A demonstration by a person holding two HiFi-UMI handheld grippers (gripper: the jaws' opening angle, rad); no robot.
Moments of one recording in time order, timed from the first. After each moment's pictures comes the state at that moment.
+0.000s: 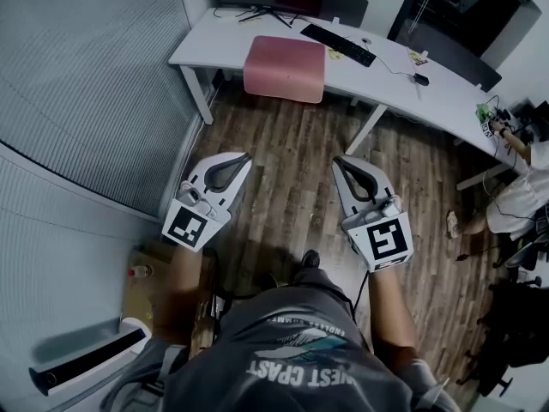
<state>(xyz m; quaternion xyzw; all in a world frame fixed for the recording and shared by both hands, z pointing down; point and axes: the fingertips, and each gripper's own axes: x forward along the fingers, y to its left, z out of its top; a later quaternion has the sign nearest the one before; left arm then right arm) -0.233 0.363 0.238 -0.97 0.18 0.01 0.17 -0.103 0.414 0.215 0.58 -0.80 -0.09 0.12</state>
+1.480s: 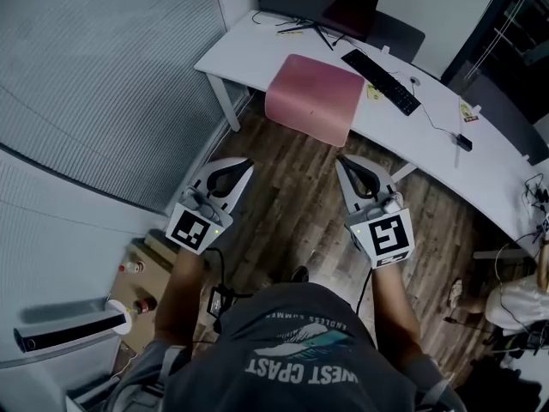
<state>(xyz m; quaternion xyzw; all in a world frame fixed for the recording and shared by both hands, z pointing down) -0.125 0.199 0.247 -0.94 0.30 -0.04 0.17 0.019 0.203 0.233 0.47 -0.87 -0.09 0.10</state>
